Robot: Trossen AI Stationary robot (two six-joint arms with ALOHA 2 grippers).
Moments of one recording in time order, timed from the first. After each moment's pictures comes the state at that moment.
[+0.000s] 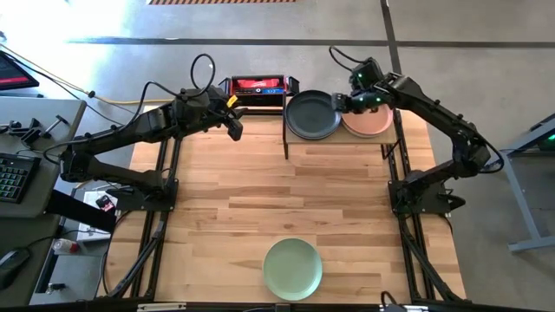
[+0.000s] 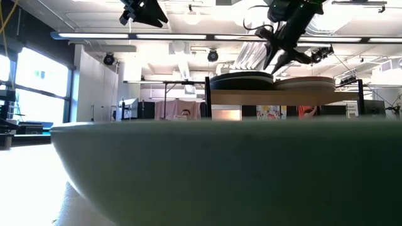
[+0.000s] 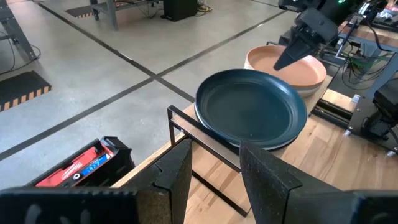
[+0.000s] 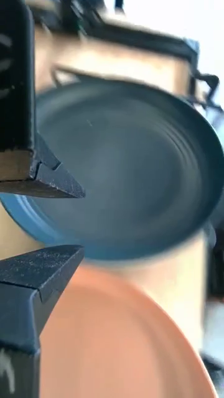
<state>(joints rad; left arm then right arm) 0.35 1.14 1.19 -0.43 -0.32 -0.18 -0.80 1.40 1.36 -0.90 -0.14 0.63</state>
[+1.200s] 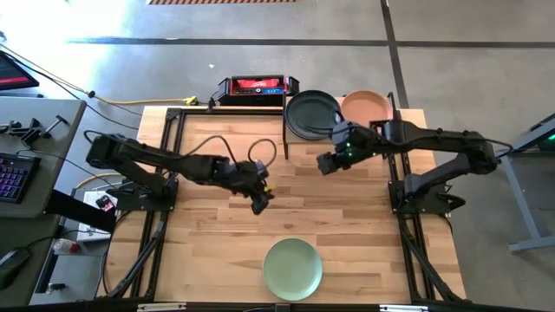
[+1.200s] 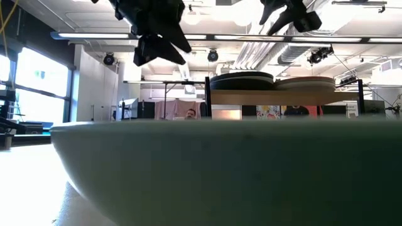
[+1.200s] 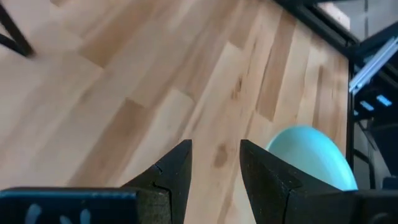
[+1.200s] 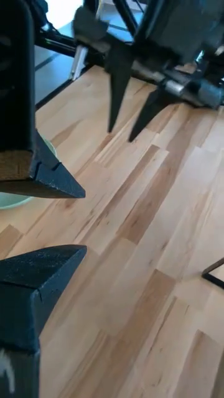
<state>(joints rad) -0.09 1.46 1.03 -0.30 -0.05 -0.62 -0.09 1.31 1.36 -0.97 -0.05 1.00</state>
